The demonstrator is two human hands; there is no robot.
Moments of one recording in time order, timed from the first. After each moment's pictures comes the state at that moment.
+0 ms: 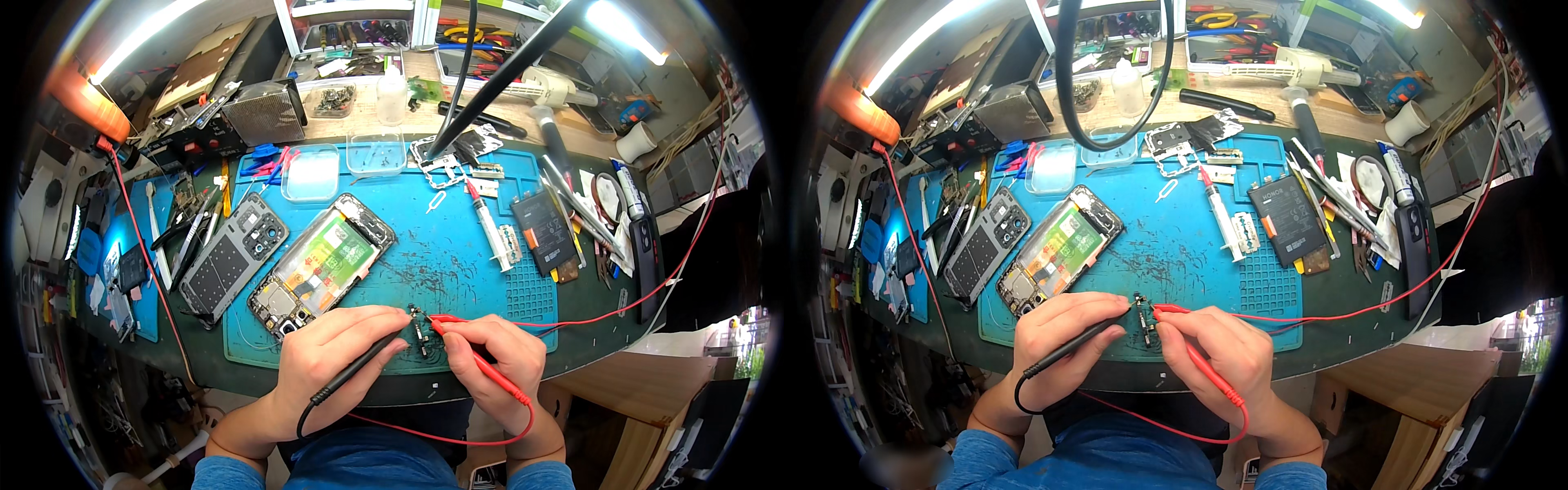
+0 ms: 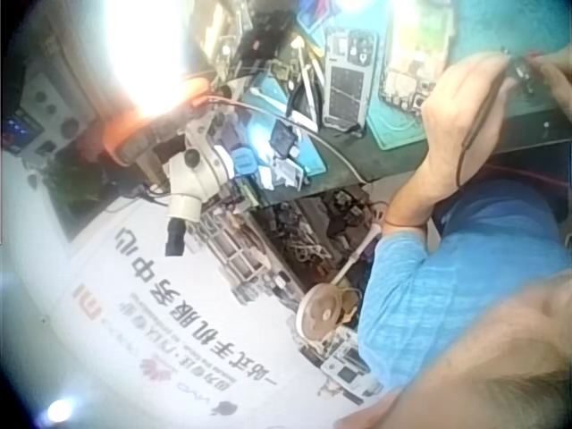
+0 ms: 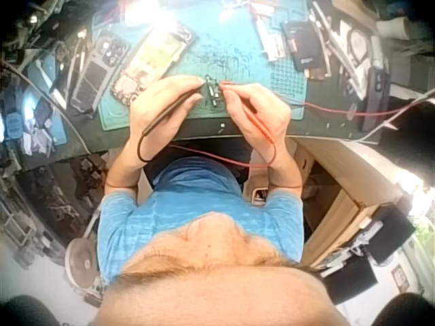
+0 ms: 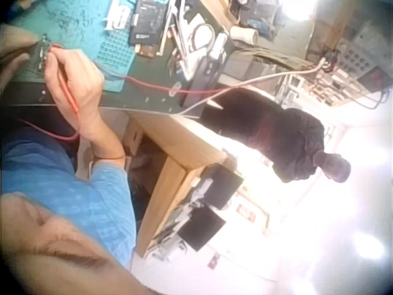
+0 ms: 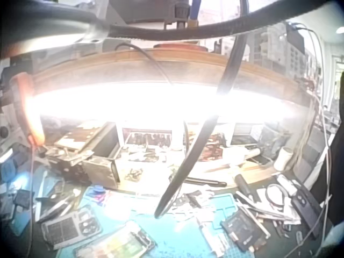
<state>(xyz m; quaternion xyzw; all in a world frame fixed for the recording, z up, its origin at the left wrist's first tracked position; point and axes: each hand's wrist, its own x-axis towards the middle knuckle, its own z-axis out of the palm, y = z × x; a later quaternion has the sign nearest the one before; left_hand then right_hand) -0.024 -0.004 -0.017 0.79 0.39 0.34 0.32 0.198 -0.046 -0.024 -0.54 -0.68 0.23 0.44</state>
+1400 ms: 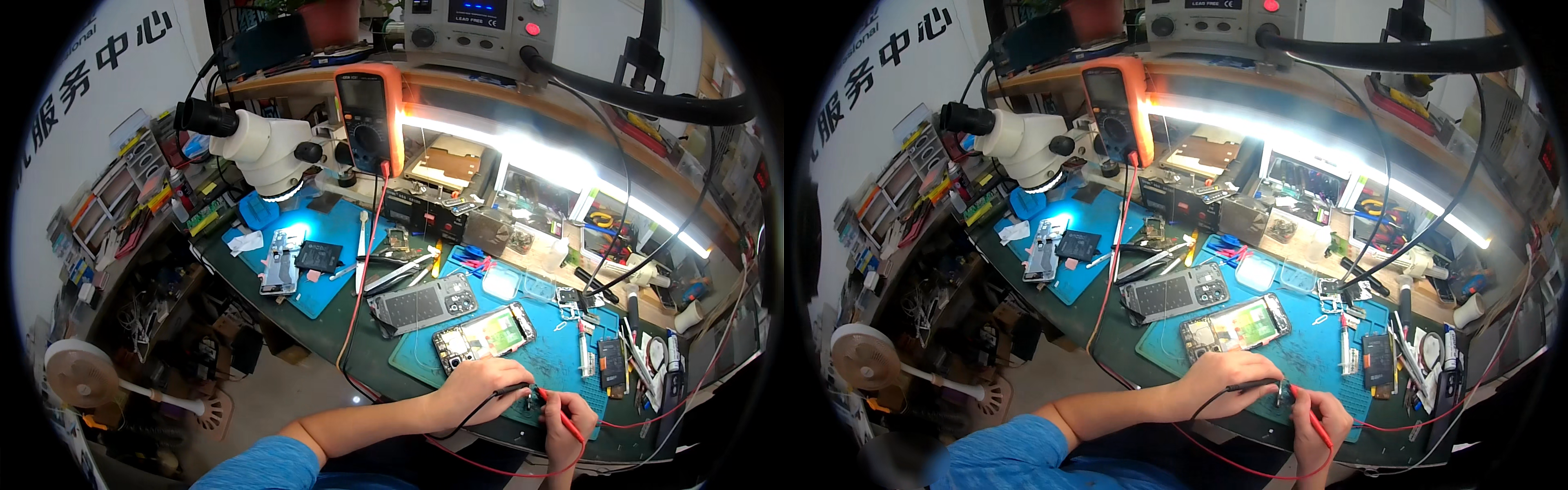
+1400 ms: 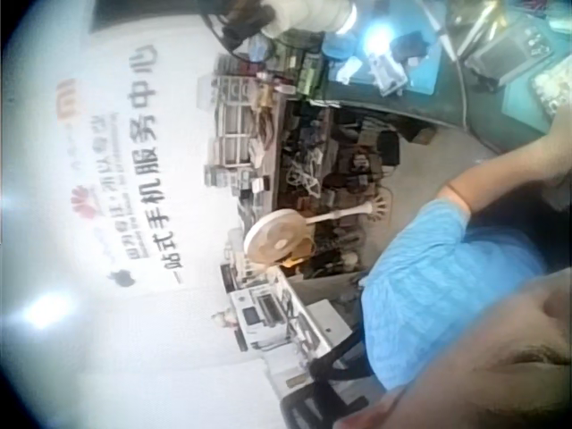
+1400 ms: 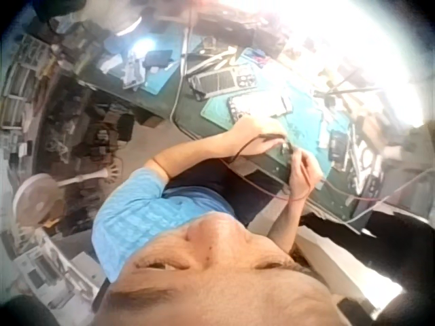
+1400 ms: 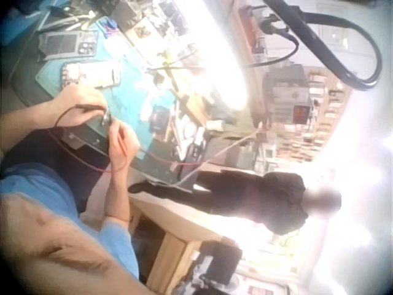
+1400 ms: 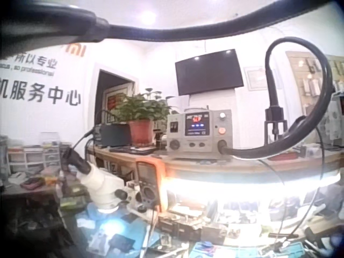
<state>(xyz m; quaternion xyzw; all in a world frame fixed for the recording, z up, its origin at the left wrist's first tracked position) -0.024 -0.011 -0.043 0.79 0.37 0.41 0.26 0.191 -0.052 -0.042 -0.59 -0.59 0.26 0.48</state>
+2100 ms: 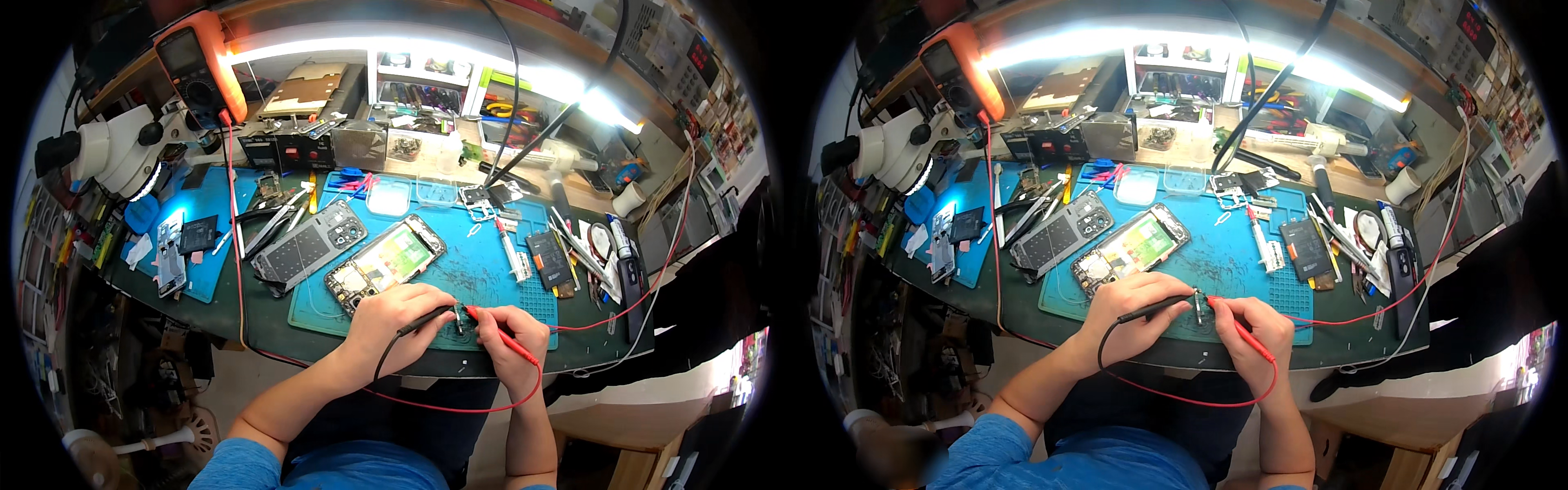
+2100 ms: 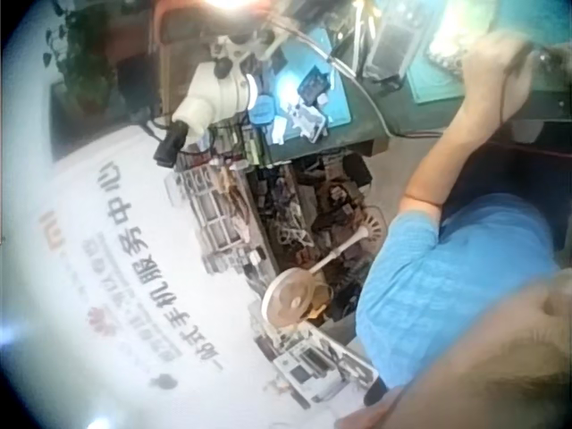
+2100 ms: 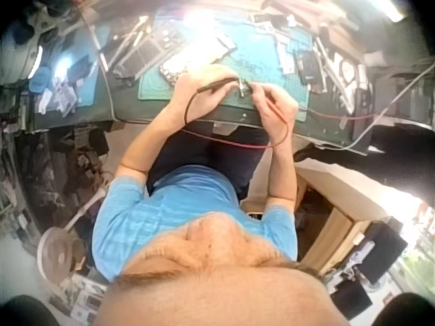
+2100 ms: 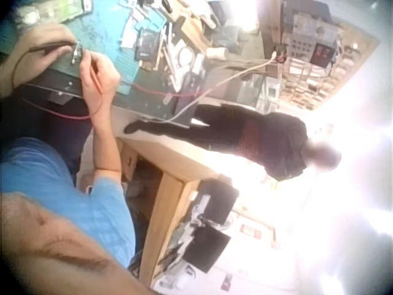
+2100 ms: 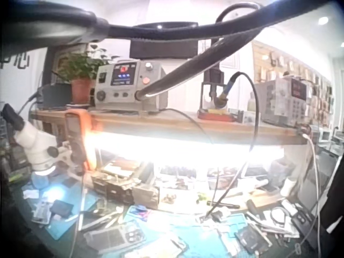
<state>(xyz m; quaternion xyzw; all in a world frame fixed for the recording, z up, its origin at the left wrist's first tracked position) -0.021 -0.007 -0.032 0.80 0.38 0.40 0.26 0.193 -0.054 -0.036 -0.58 -0.63 0.23 0.46</state>
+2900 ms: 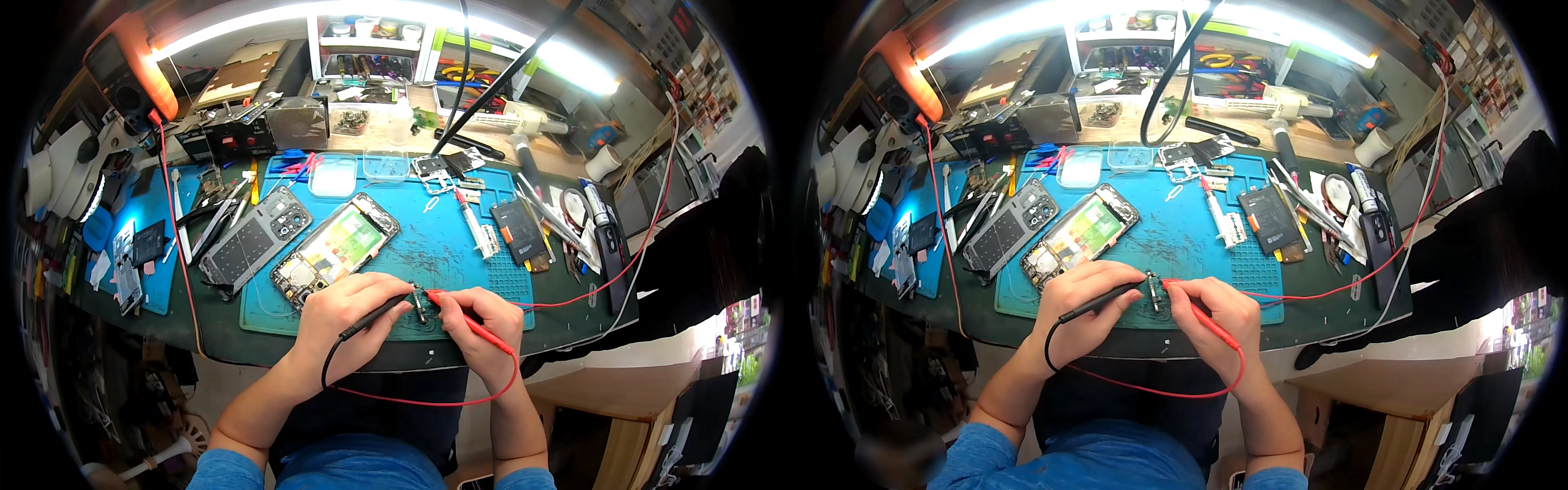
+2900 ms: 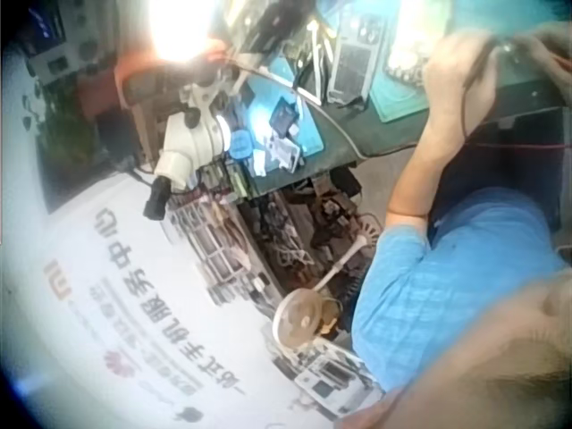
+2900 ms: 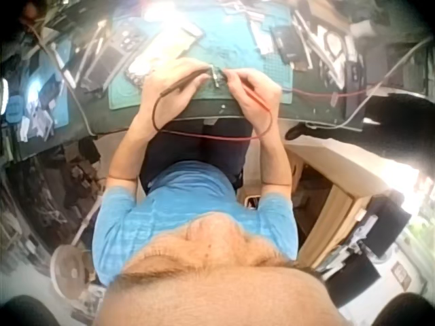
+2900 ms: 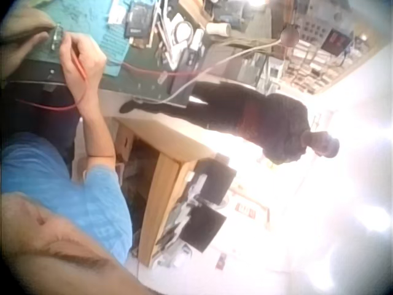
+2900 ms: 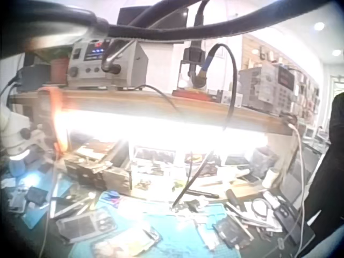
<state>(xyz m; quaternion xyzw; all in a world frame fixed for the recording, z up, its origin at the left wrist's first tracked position) -0.021 -0.005 -0.033 0.79 0.37 0.41 0.27 0.193 -0.052 -0.032 -0.58 -0.65 0.22 0.45</state>
